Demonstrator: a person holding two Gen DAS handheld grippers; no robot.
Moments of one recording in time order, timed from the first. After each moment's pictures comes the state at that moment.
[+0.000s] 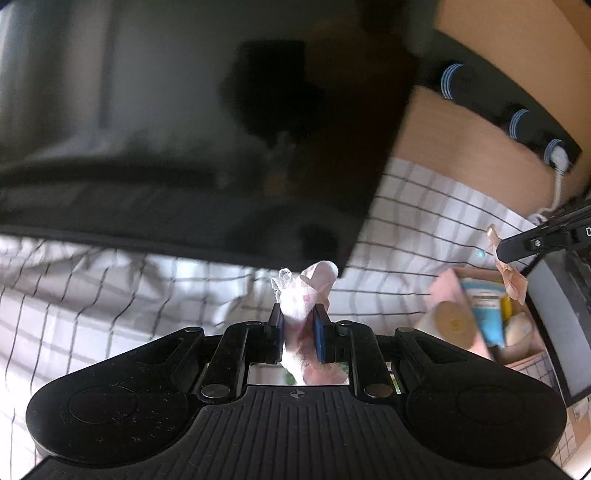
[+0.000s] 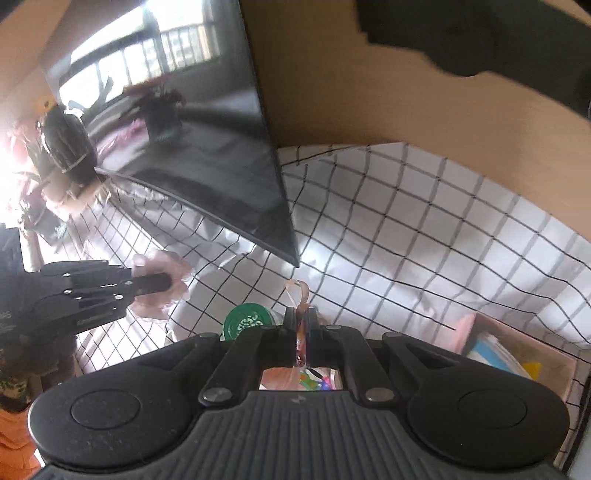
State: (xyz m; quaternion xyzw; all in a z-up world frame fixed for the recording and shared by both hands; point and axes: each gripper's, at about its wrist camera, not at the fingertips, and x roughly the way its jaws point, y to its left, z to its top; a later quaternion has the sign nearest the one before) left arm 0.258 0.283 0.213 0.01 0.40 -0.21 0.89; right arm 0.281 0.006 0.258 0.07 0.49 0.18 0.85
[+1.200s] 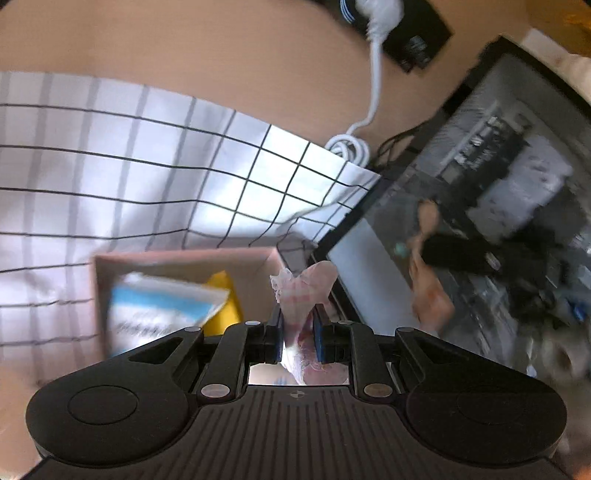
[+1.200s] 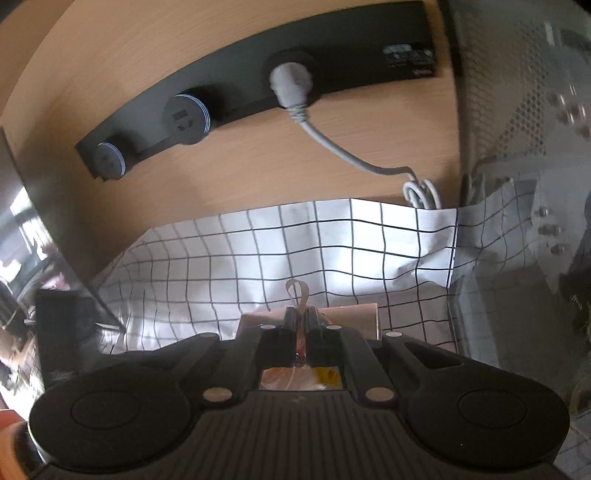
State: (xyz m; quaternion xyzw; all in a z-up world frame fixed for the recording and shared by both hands) left arm 0.264 -0.075 0.107 -0.04 0.46 -0.43 0.78; right arm 0.153 -0.258 0.194 0.23 0.35 -0.01 0.91
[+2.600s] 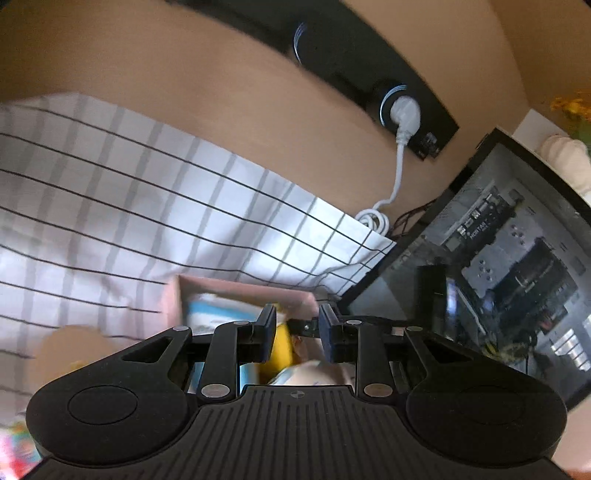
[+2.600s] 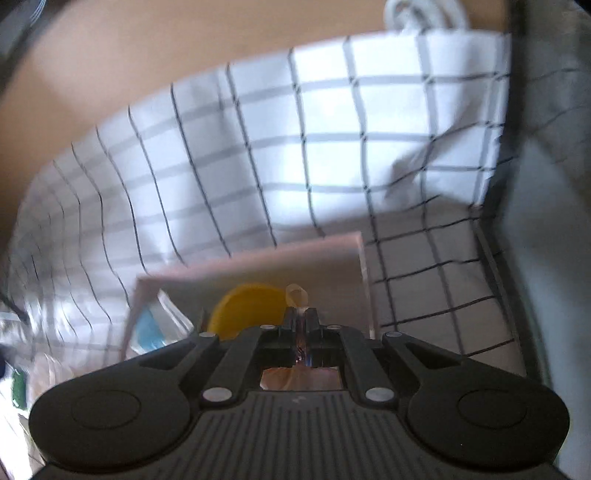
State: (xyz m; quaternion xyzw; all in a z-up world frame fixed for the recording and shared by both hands) left arm 0.235 0.041 0.138 -0.12 0.38 -0.39 0.83; right arm 0.250 -0.249 0.036 0.25 0.46 -0.04 0.85
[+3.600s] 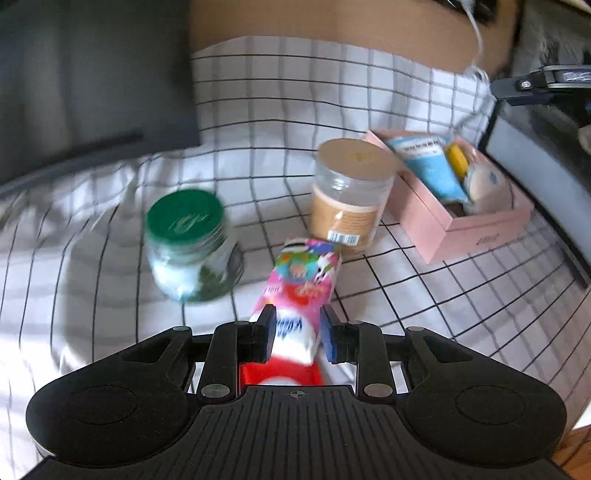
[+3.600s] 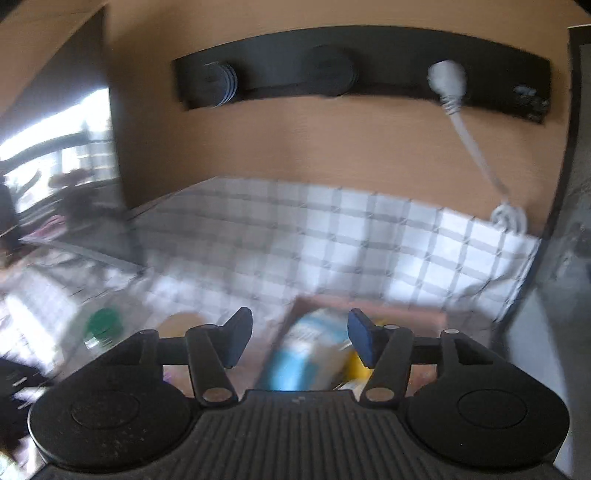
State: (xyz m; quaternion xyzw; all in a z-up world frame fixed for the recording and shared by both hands) left arm 0.178 0.196 0.084 0.14 0.41 -0.28 0.86; right arm 0.142 -0.134 0.172 0.09 0.33 0.04 0.94
